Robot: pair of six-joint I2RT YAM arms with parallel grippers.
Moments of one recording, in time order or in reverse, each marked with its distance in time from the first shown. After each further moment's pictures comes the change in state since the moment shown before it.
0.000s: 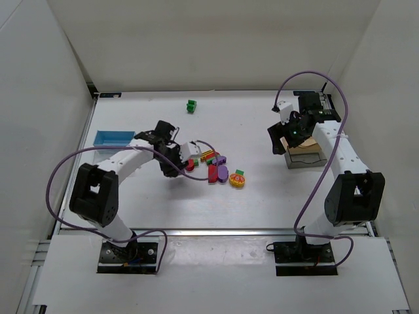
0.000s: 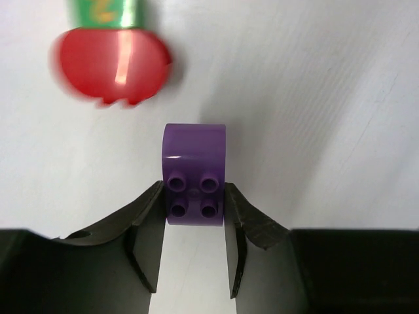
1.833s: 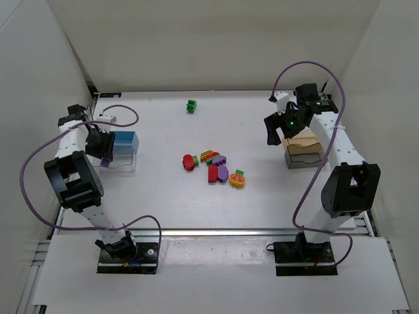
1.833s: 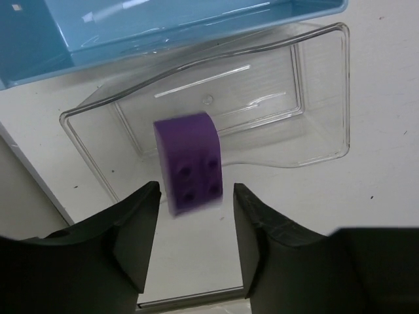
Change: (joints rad) left arm 0.781 0.155 0.379 -0.273 -0.121 -0.267; right arm 0.016 0.092 0.142 -0.009 -0.077 0.023
